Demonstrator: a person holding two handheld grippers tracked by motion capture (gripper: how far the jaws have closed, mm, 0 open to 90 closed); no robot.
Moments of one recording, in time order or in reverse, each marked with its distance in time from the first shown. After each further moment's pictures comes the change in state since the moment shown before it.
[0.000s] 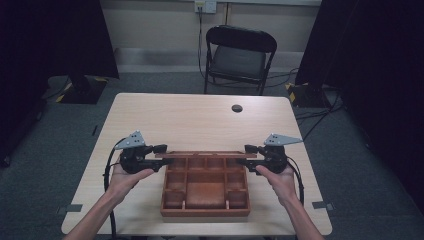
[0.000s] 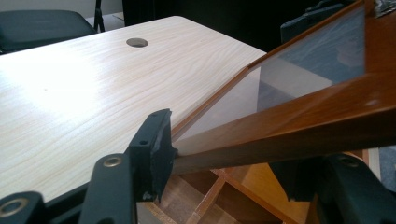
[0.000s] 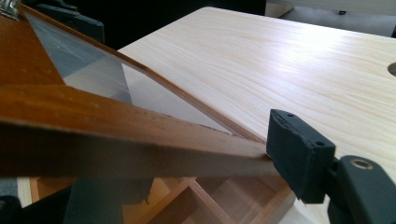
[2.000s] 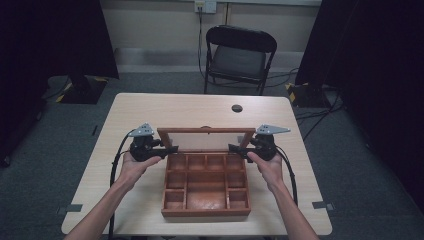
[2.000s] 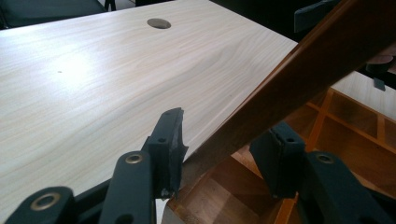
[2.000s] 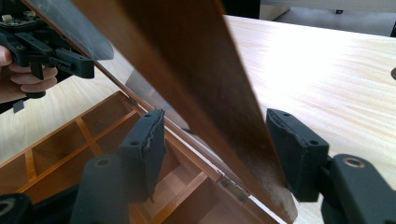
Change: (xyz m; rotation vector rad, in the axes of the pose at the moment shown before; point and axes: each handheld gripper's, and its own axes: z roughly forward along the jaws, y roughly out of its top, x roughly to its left) left arm 0.043 -0.006 0.041 0.056 0.040 -0.047; right arm -0.033 0.004 0.045 -0.020 -0.005 0.038
